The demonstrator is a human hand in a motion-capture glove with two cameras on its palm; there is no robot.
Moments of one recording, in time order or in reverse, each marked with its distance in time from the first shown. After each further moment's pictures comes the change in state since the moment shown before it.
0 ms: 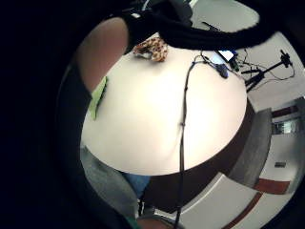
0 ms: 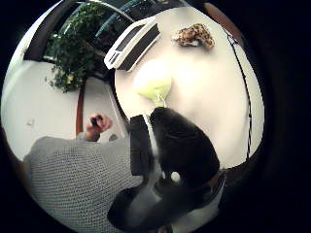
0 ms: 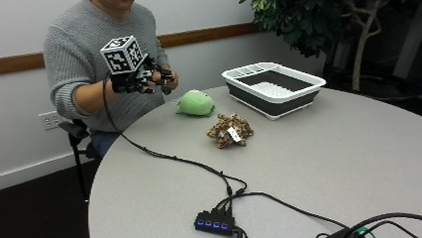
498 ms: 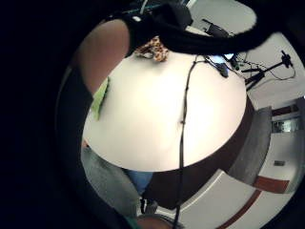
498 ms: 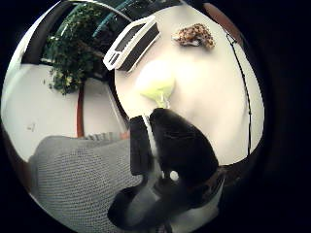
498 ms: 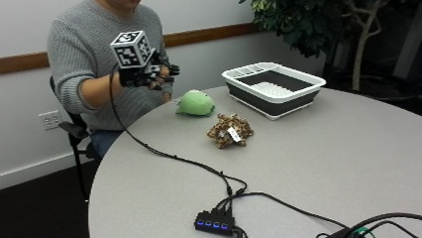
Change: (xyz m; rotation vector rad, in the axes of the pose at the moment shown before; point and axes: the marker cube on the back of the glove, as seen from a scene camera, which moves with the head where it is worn) arm -0.021 -0.016 -0.004 -0.048 -0.033 -0.007
